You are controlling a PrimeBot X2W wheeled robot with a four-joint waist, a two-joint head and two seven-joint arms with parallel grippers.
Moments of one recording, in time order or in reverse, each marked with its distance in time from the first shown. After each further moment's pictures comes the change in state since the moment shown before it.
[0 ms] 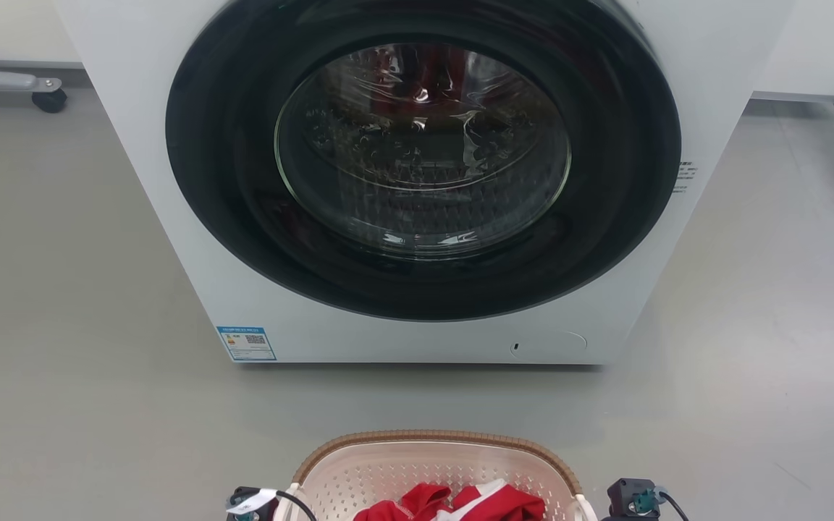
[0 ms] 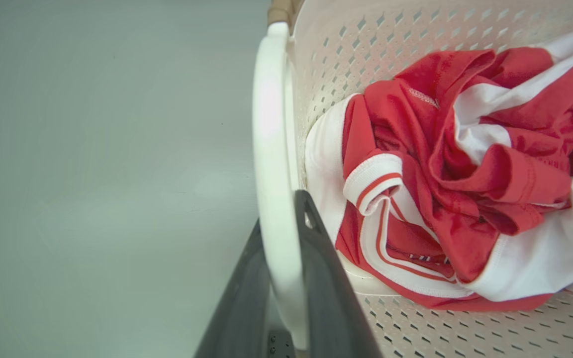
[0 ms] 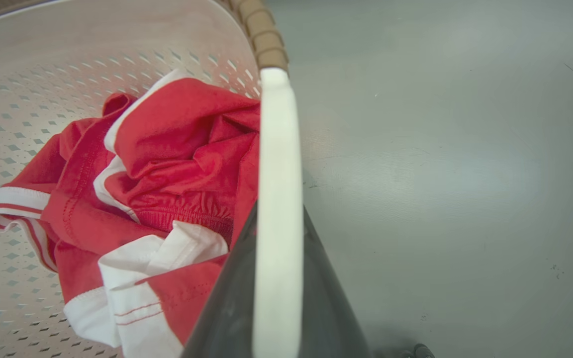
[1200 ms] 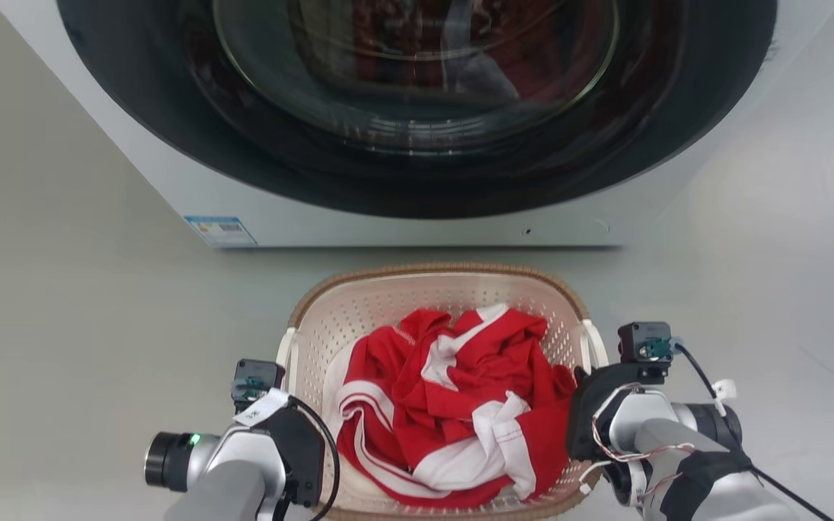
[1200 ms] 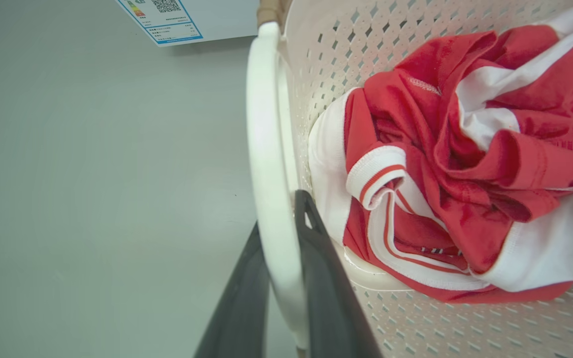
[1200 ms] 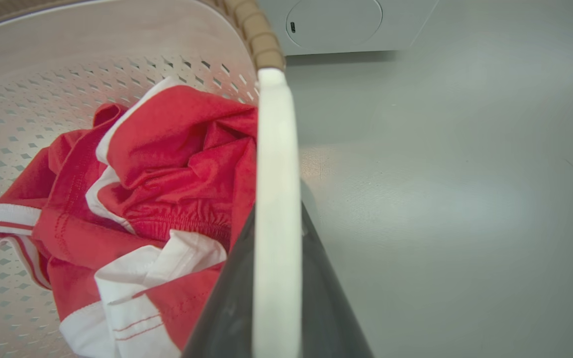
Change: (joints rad) left arm -0.182 0.024 -0.021 -0.152 -0.007 0.127 -0.058; right arm -0.303 -0.021 0.025 0.036 -0.002 0.000 -0.077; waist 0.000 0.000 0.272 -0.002
